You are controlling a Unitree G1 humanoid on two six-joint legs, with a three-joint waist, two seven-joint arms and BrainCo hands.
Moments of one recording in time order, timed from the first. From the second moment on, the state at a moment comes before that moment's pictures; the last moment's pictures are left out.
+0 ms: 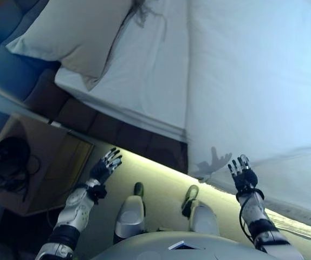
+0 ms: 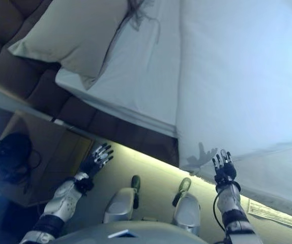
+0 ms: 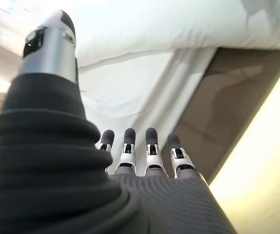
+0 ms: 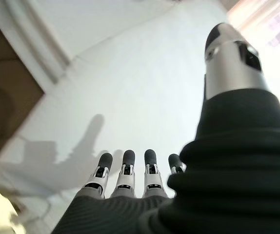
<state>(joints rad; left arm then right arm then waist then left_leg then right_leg) 0.09 0.40 -0.18 0.43 -0.72 -0.09 -0.33 -0.09 -0.33 -0.04 0.92 1.20 -0.20 0.17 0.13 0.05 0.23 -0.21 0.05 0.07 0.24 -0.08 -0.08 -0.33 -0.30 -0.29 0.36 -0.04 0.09</state>
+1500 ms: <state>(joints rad) -0.04 0.50 -0.33 0.30 -0.86 -0.10 -0.24 -0.50 -0.89 -0.34 1.34 1.38 0.03 0.09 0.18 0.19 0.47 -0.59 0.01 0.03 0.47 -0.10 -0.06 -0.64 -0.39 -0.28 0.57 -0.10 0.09</state>
